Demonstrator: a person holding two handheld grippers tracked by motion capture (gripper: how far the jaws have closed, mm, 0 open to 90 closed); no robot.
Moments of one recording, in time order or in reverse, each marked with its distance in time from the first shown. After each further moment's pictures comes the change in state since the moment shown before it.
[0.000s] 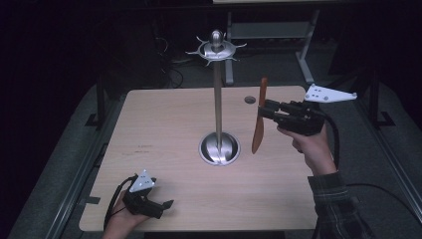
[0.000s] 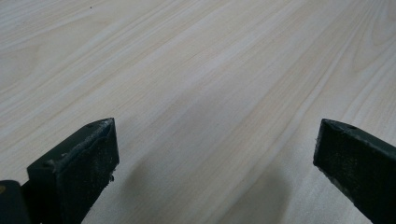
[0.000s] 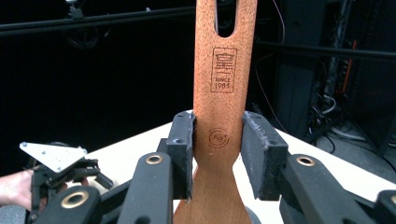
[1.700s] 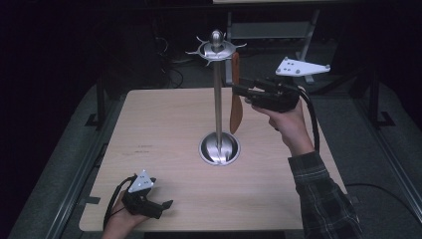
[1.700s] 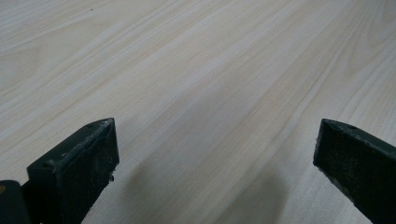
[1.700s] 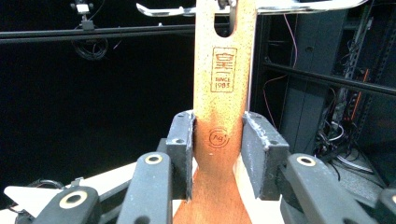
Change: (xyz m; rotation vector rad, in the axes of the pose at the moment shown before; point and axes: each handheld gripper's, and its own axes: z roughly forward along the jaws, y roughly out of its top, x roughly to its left) left arm 0.000 0.000 -0.002 -0.006 -0.004 -0.002; right arm 0.017 0.055 0.055 -0.032 0.032 -0.077
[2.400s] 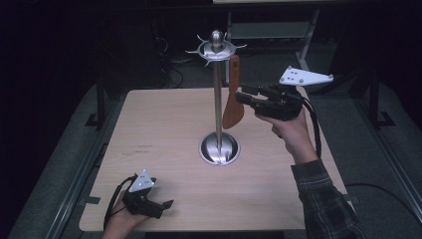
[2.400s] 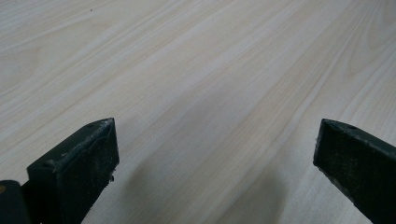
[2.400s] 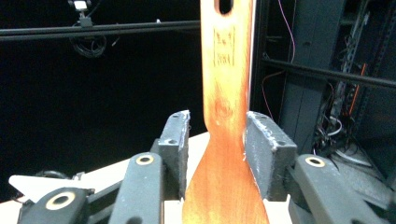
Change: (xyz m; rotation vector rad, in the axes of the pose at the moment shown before) left arm 0.000 0.001 0.001 -0.006 -0.001 -0.007; right arm 0.004 -0.016 -0.010 0.005 -0.014 0.015
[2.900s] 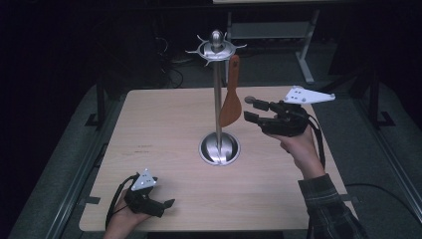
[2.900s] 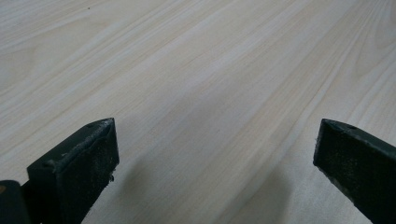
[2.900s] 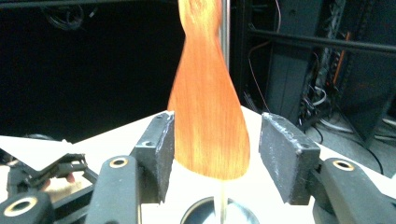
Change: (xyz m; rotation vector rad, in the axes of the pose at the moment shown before) left arm 0.001 0.001 0.004 0.017 0.003 0.005; right arm -0.004 -0.044 -0.017 0.092 -0.069 0.032
